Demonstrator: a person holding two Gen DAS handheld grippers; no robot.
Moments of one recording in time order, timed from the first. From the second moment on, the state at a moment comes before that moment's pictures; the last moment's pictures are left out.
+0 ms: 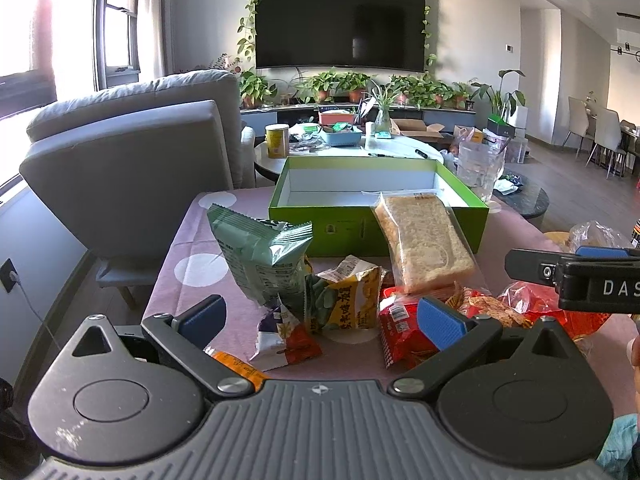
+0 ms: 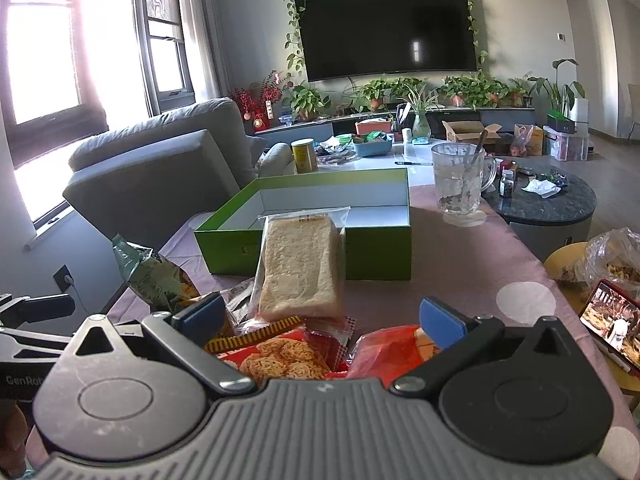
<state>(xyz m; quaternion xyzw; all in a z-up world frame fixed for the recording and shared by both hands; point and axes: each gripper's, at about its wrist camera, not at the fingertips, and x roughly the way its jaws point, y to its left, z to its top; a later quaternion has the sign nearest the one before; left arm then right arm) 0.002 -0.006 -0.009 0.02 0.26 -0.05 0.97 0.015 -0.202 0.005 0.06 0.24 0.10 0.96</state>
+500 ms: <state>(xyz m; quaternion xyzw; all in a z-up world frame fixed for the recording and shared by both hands) 0.015 -0.019 -0.003 0.02 0.25 -0.07 0.96 0.025 -0.209 0.009 0.07 0.25 0.11 0.96</state>
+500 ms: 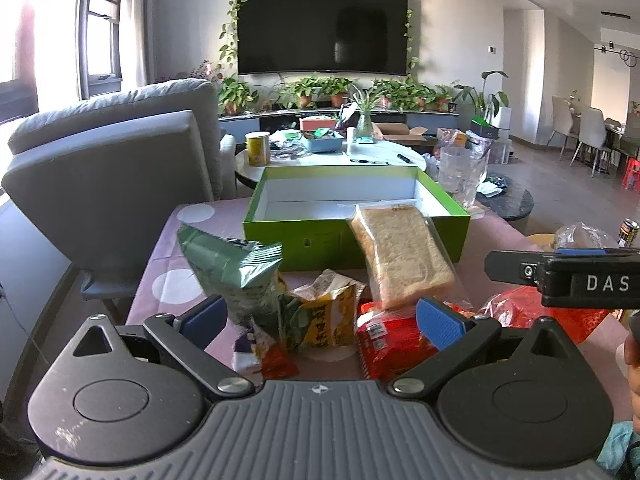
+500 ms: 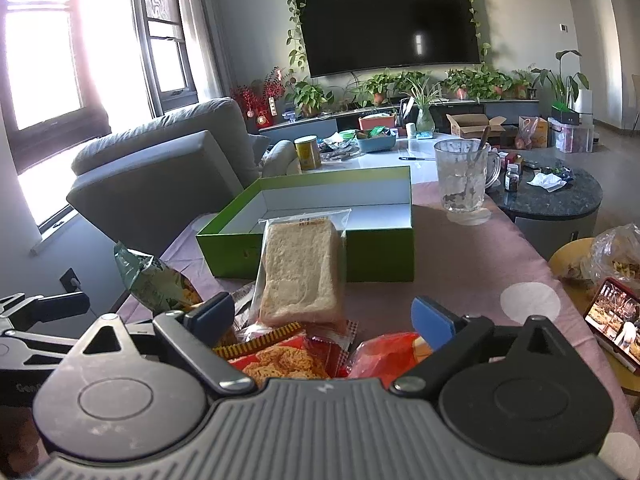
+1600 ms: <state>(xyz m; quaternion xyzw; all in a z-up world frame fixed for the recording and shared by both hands) 0.126 -0.075 -0.033 0.03 0.32 -0.16 0.93 0.120 -0.229 -0.012 0.15 0.34 0.14 0.92</state>
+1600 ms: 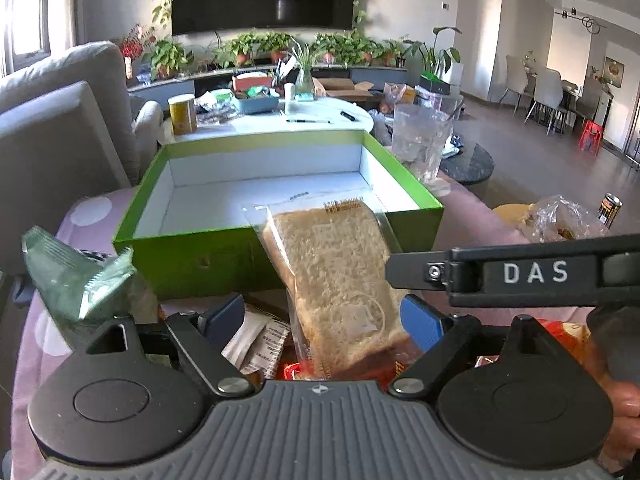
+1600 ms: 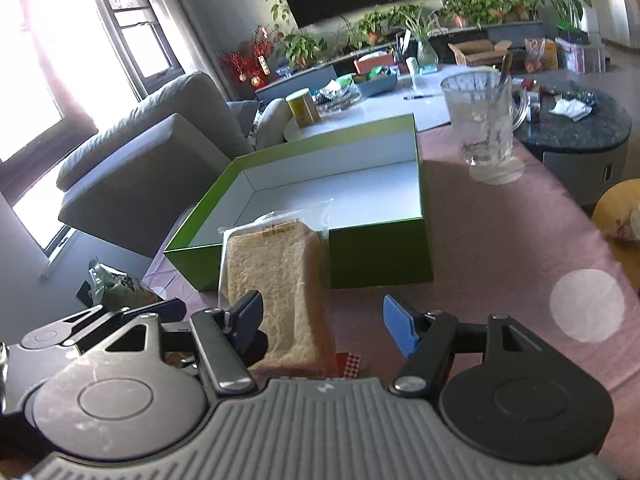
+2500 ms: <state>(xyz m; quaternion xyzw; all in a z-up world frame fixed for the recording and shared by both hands) 0.155 -0.102 0.027 0.05 0.25 -0.20 0.94 0.143 -0.227 0.043 0.14 0.31 0.19 0.92</state>
